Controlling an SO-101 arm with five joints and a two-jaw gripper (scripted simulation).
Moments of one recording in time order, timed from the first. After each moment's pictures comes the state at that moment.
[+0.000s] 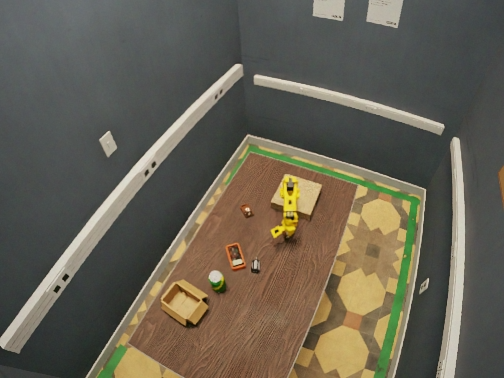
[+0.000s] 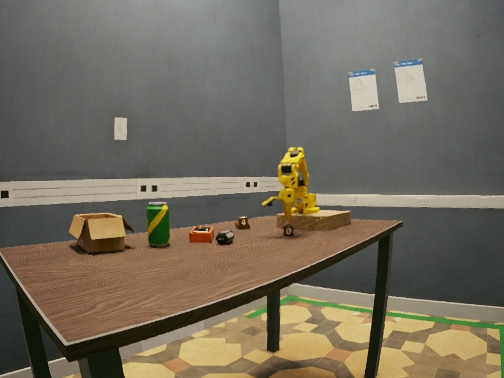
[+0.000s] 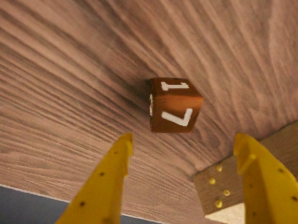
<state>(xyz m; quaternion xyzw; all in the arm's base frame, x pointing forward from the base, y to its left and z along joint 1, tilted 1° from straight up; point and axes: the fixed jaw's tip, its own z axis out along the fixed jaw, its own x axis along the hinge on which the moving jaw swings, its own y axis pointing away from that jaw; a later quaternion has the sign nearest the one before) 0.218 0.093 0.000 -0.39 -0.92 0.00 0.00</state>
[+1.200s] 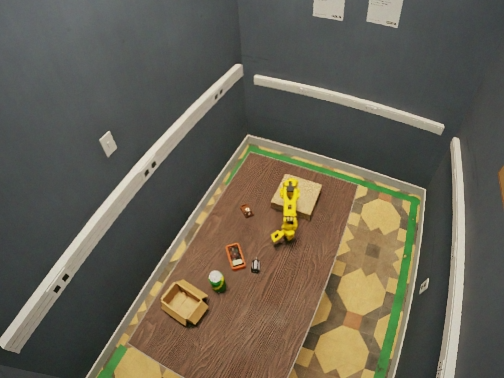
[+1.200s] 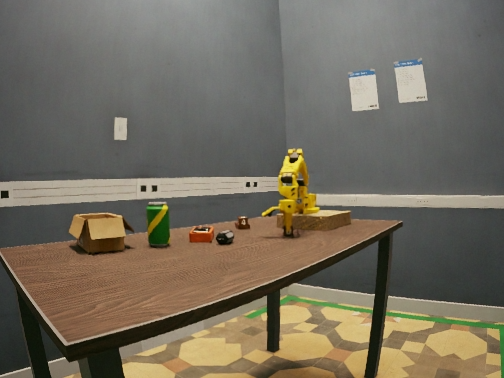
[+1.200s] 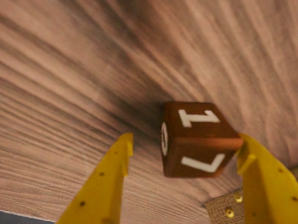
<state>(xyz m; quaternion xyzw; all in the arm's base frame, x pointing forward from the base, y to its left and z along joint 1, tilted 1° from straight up) 0.223 0.095 -0.032 -0.39 -0.92 -0.01 -0.01</state>
